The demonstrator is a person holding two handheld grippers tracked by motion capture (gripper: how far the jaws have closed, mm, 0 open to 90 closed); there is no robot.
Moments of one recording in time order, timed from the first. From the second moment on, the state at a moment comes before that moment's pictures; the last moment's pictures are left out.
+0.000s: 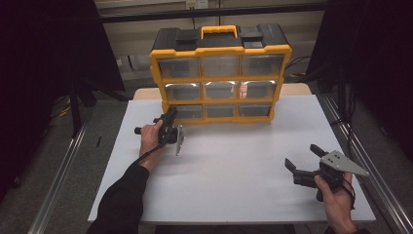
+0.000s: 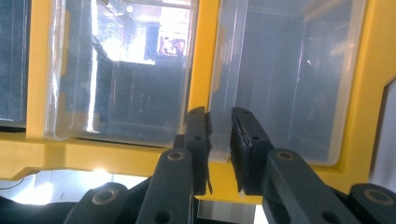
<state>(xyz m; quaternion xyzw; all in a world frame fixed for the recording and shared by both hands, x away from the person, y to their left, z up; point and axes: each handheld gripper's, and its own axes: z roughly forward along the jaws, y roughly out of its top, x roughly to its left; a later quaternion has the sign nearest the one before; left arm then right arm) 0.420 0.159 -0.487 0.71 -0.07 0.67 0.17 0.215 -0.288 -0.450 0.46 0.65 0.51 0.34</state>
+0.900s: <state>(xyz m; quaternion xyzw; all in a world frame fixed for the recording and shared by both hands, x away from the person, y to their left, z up) 0.409 0.161 -0.486 0.71 -0.08 0.67 0.17 0.214 -0.289 -0.450 0.46 0.65 0.51 0.34</state>
